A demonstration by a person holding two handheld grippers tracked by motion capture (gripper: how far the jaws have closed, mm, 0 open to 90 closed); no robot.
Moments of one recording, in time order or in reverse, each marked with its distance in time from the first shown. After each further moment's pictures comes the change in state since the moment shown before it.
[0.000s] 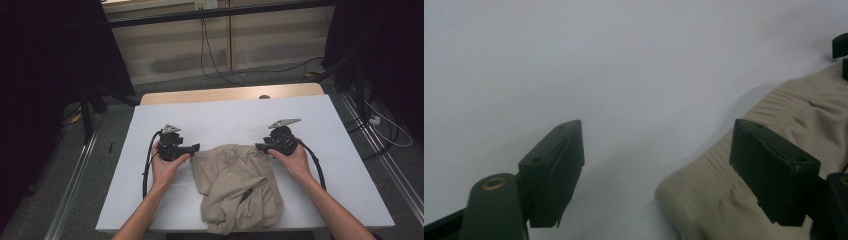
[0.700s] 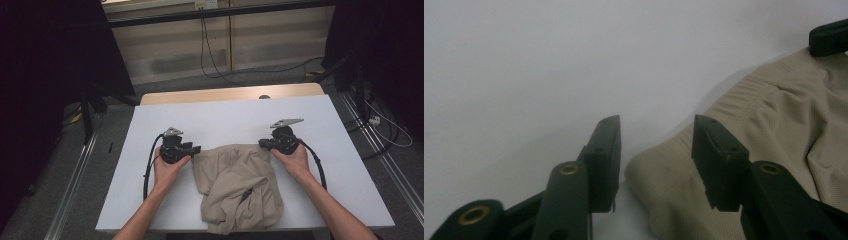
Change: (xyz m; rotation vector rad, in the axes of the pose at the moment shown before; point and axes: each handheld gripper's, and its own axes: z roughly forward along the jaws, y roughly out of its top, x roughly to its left) left arm -0.009 -0.006 0.005 0.010 -0.076 -0.028; right arm -0.002 0.002 -0.009 -0.046 0.013 -0.002
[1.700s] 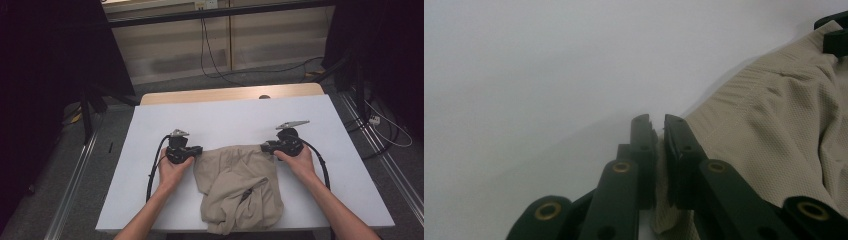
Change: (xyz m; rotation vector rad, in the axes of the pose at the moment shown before) left arm -0.004 -0.002 0.013 0.039 -0.008 -0.009; right arm -0.010 -0.014 -0.002 0.027 0.041 0.080
